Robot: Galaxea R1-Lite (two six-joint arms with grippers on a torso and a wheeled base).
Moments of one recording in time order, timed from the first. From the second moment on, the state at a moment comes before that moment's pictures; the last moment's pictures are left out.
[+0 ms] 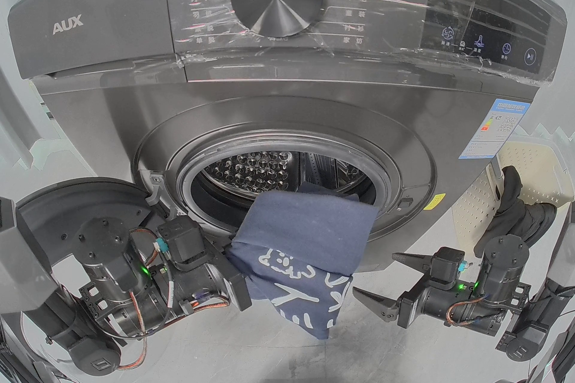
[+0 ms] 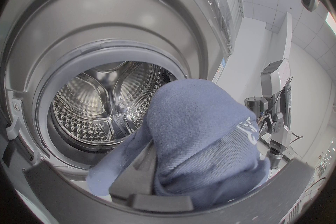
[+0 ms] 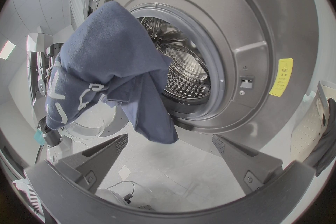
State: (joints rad) left arm -0.68 1.82 -0.29 -1.55 -0.19 -0.12; right arm 0.66 1.89 -0.13 -1.52 0.06 0.08
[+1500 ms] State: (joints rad) left arm -0.58 2.49 -1.29 -1.42 0.03 -0.10; right arm 0.70 1.89 -0.14 -1.52 0.06 0.09
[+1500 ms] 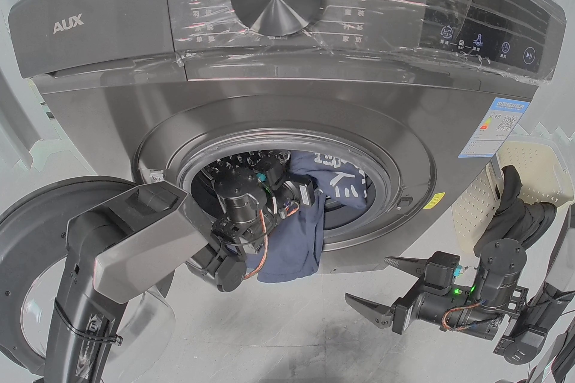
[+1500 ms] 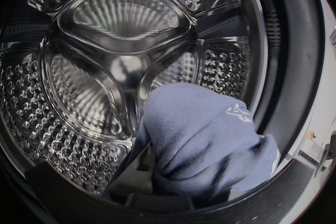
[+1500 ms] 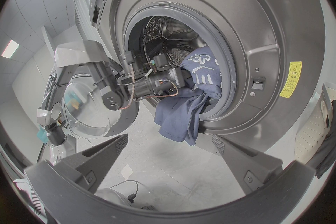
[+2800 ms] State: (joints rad) left arm -0.55 2.38 -1.22 -1.01 0.07 -0.13; right arm 0.71 1.92 -0.15 -1.52 0.07 0.09
